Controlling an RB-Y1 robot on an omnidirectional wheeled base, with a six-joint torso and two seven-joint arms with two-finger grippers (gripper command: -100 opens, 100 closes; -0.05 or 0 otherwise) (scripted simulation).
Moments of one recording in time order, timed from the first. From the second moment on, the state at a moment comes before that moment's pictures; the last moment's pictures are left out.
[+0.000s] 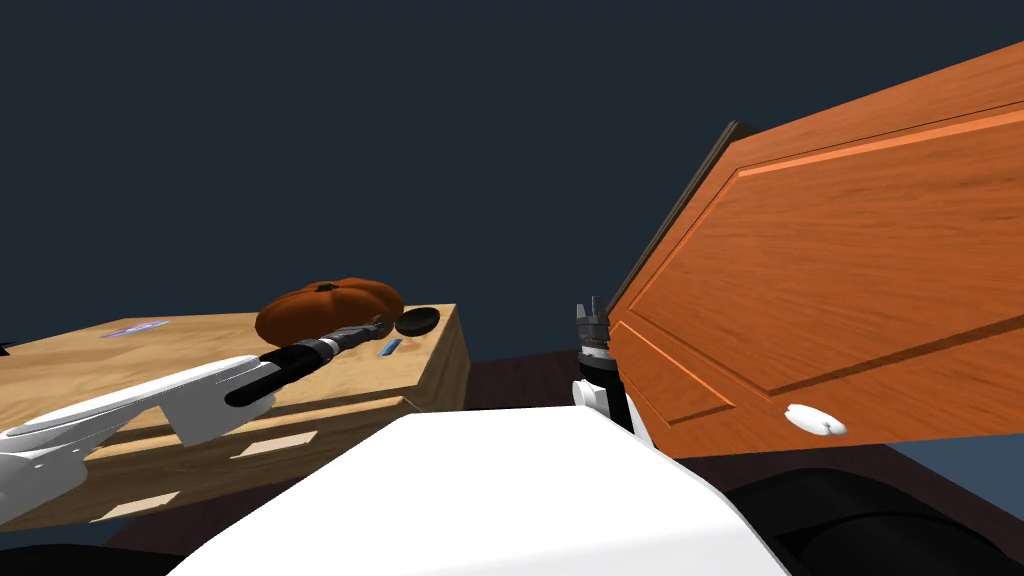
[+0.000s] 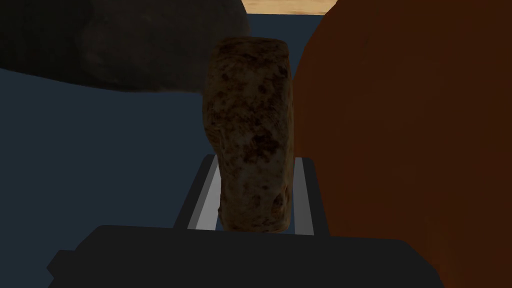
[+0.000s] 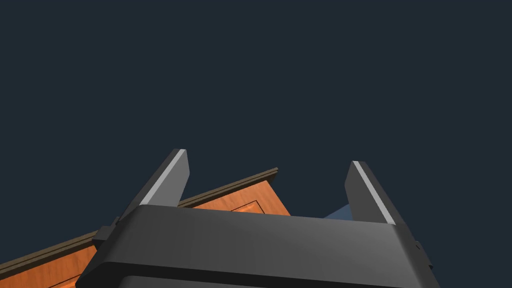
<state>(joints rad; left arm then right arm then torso) 0.59 1.34 0.11 -1.78 -0.18 0.11 -0.02 0.48 -0.02 -0.03 -2.23 -0.02 -0.46 0.04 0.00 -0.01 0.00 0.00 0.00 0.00</state>
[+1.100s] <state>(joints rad) 0.66 1.56 0.18 -1.91 -0.12 0.21 0.07 0.48 -0.02 -0.03 -2.23 -0.02 -0.46 0.04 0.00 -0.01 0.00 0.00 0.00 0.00</state>
